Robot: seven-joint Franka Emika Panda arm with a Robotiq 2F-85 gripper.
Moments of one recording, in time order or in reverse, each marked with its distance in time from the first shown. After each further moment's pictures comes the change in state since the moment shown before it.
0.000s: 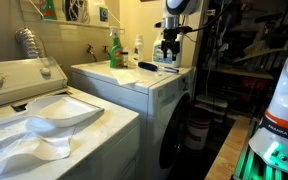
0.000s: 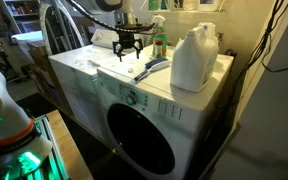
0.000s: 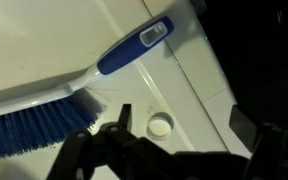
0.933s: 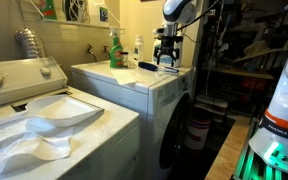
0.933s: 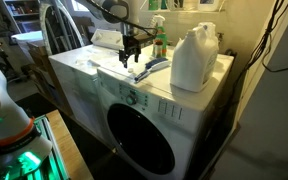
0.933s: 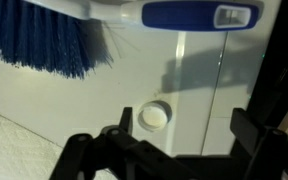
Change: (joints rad) arm -0.030 0.084 -0.004 -0.001 0.179 0.082 -0.725
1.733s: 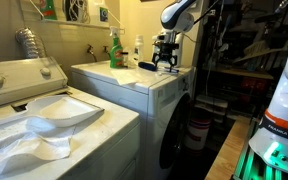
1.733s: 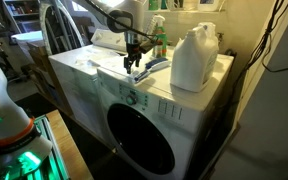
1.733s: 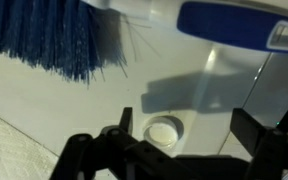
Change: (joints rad) arm -0.024 0.076 0.008 0.000 0.078 0.065 -0.217
